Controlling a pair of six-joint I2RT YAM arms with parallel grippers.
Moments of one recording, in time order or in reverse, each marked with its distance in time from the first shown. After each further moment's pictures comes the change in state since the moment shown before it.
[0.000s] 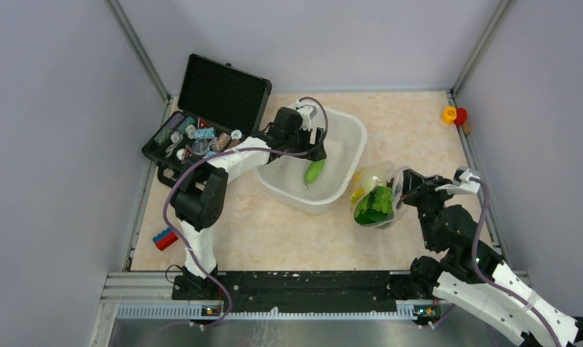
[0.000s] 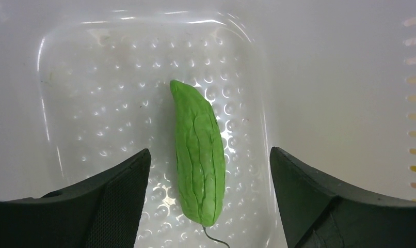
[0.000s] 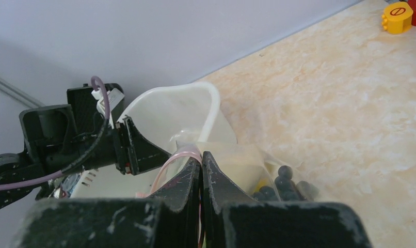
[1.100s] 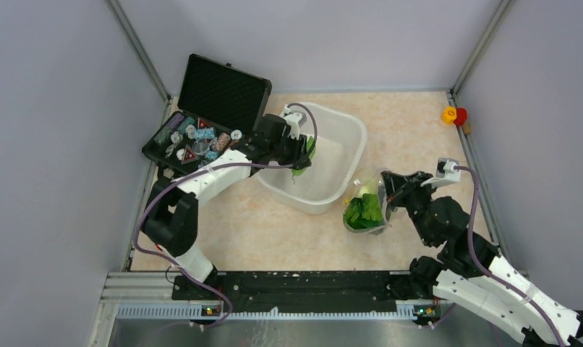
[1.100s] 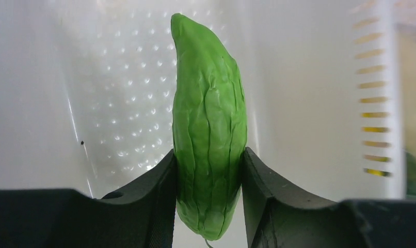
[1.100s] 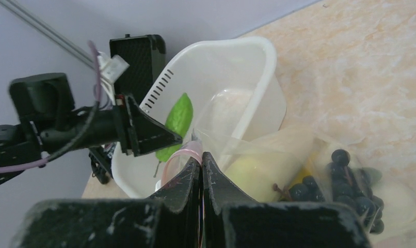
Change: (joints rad) left arm -0.012 -0.243 -0.187 -0.112 -0.002 0.045; right arm 0.000 0.097 0.054 -0.056 -0.233 0.130
